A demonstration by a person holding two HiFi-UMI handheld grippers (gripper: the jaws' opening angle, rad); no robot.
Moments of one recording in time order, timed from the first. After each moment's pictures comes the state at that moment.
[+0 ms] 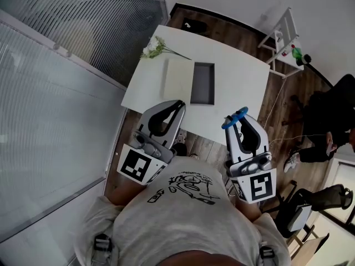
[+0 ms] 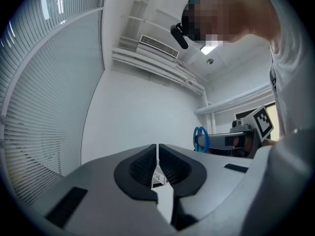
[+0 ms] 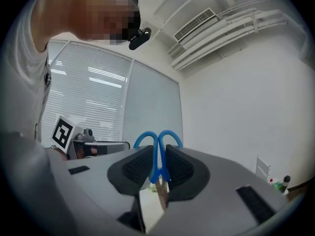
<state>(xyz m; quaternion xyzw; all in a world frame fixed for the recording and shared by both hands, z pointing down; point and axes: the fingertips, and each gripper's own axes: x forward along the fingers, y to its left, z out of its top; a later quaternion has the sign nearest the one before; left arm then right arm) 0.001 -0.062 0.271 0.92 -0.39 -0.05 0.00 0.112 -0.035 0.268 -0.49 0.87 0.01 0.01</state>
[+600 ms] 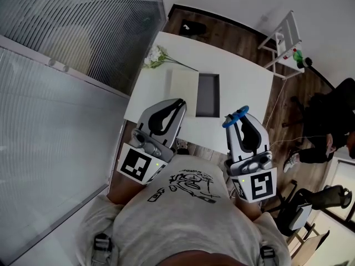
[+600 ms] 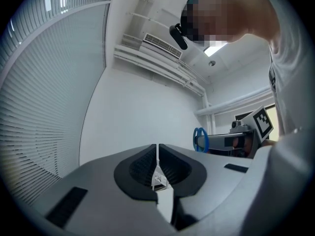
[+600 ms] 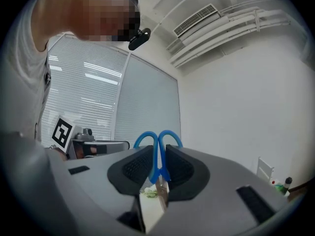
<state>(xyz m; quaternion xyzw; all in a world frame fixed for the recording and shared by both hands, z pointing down) -0.032 -0.142 0.267 0.93 -0.38 -0.05 0.01 0.079 -0.112 0.265 -0.50 0.87 0.01 0.00</state>
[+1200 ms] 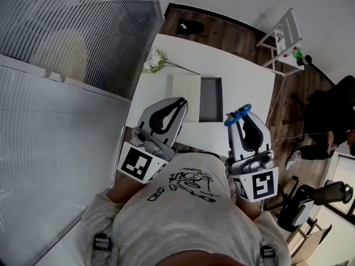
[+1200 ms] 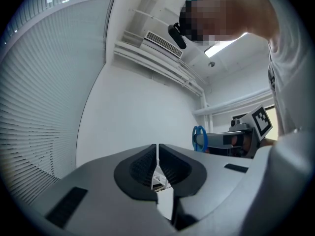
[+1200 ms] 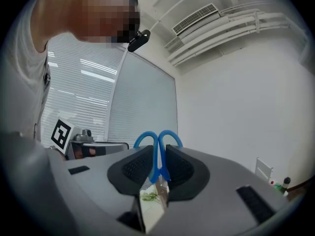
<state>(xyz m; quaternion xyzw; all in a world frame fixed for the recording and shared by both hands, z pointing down) -0.044 -0.182 0.276 0.93 -0.35 -0.05 0.01 0.065 -0.150 0.269 -0.52 0.85 0.01 0.00</state>
